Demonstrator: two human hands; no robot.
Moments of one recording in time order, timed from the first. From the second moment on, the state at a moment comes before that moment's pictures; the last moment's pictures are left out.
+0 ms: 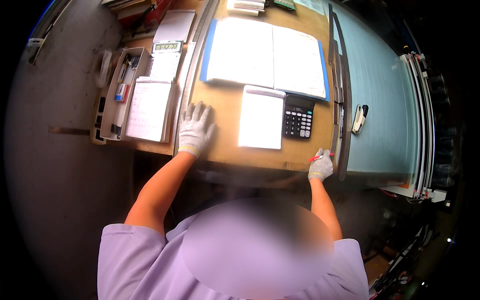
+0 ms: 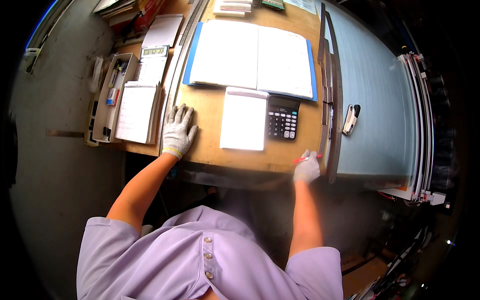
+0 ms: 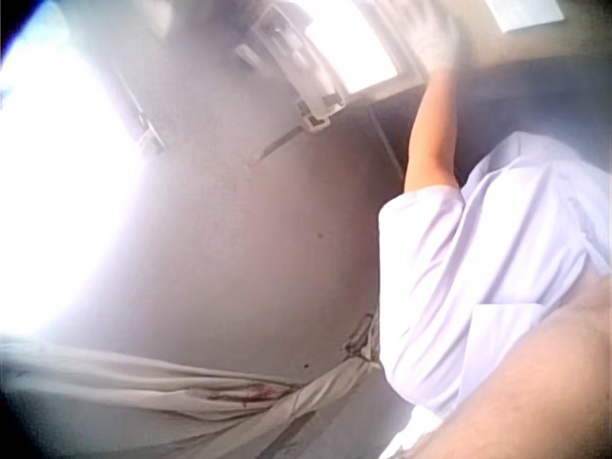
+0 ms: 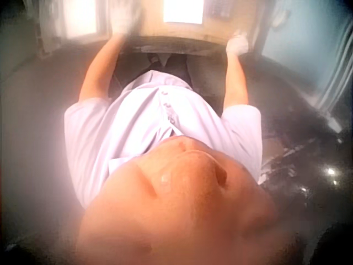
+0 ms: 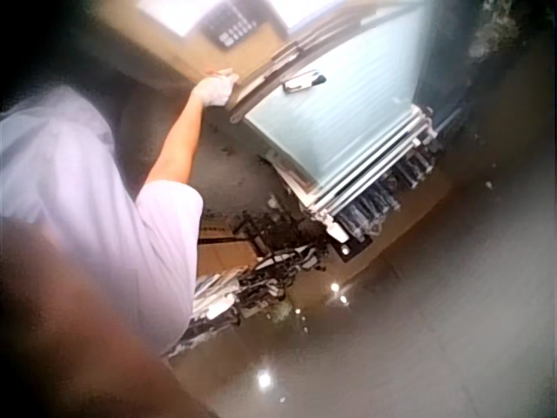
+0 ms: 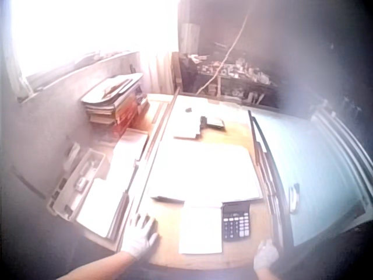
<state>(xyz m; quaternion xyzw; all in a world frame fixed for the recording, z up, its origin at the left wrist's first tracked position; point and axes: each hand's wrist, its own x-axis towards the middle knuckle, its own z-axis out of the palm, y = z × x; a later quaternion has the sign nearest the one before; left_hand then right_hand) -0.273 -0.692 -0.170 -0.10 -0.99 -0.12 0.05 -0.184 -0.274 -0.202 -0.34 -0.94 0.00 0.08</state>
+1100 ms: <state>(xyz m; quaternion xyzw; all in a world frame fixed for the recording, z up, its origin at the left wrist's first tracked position) -0.279 -0.692 -0.176 -0.10 -0.98 -0.13 0.07 -0.188 -0.273 -0.204 -0.36 -0.93 -0.03 0.09</state>
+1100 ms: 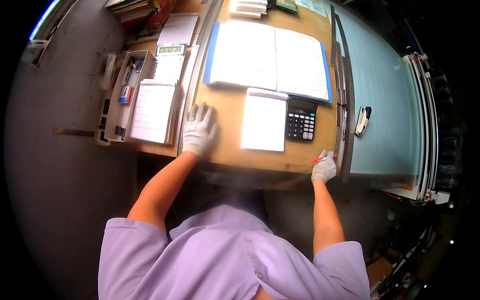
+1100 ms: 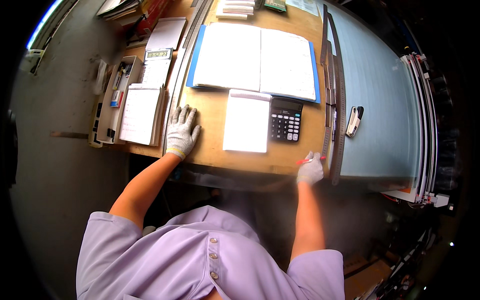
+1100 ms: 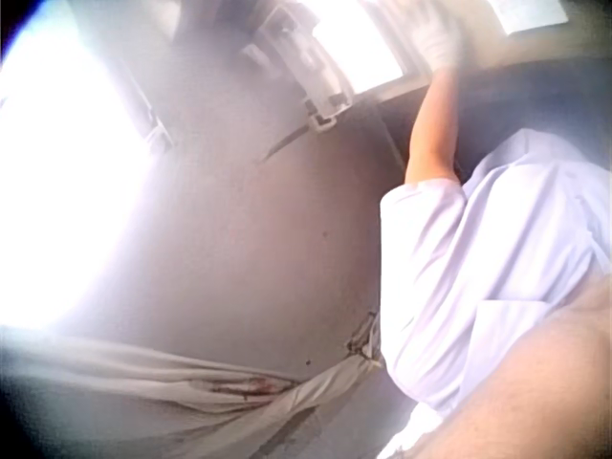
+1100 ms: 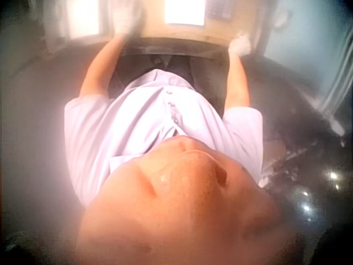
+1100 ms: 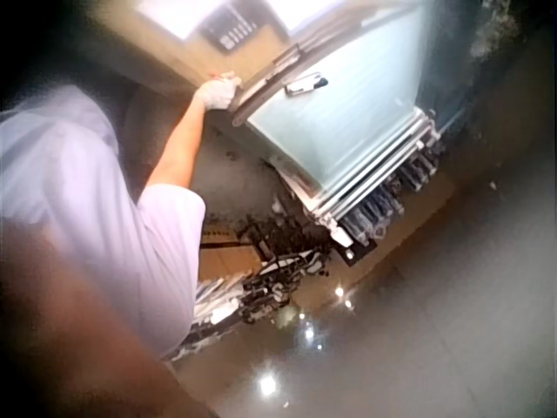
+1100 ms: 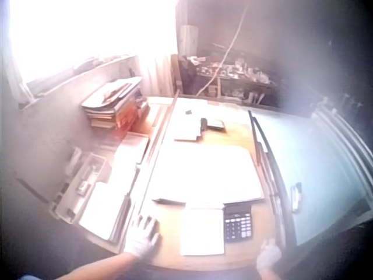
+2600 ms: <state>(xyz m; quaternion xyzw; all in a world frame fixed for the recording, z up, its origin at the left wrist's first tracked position) -0.280 -0.691 -0.175 -0.09 -0.98 -0.14 0.07 -0.188 -0.275 -0.198 -0.35 -0.93 0.00 0.09</state>
